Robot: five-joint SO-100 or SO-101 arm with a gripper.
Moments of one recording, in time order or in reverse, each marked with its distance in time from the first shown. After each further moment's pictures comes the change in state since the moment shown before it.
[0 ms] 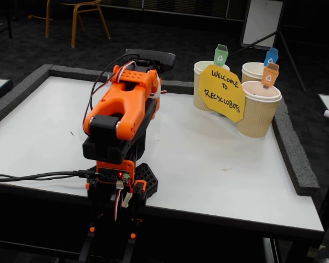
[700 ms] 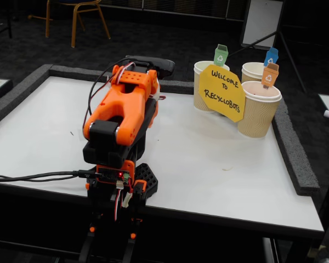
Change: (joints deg) arm 0.0 3.3 0.0 11.5 0.1
